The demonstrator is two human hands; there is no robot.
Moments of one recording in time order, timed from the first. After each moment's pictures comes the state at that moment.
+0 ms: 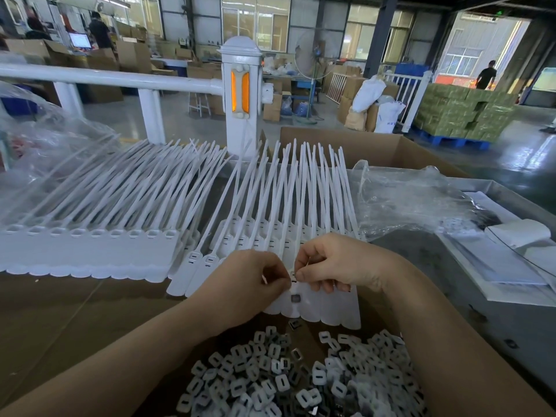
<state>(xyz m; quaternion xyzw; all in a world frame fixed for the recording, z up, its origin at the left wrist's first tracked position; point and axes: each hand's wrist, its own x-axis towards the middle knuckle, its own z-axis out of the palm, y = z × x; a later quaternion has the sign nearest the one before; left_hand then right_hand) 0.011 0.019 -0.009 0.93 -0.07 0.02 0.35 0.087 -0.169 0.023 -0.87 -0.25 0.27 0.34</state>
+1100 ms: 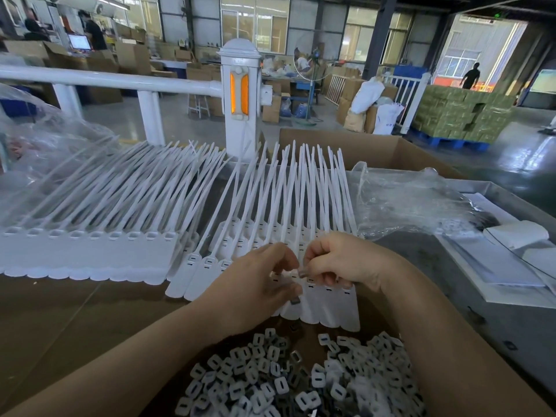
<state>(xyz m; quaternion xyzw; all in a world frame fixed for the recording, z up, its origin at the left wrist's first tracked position) 0.012 0.017 -0.017 0.92 -0.17 0.08 0.35 0.084 -0.168 0.027 -0.89 -0.17 0.25 0.35</state>
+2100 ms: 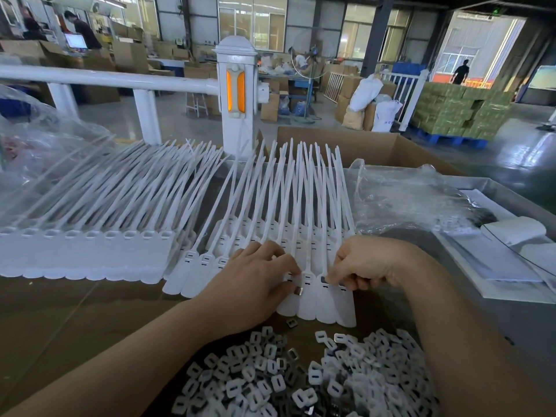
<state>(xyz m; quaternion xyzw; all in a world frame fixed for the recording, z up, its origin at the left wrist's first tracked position) 0.024 0.018 -0.029 0.96 -0.21 0.09 0.17 0.094 -0.193 0.031 -0.92 -0.06 0.30 0.24</state>
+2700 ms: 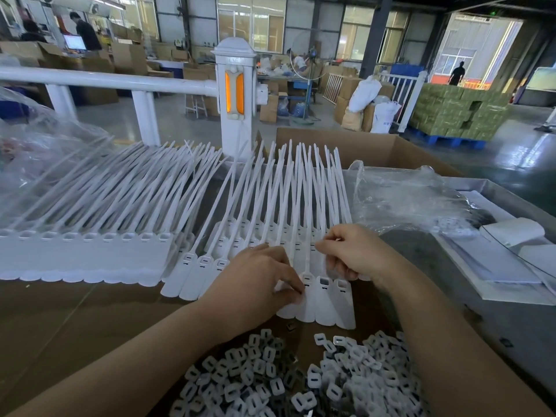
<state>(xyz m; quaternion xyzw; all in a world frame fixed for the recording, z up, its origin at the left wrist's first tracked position) 0.020 0.006 -0.012 0.95 -0.21 0.10 0.22 0.101 -0.186 0.010 -0.88 -0.06 0.14 0.45</state>
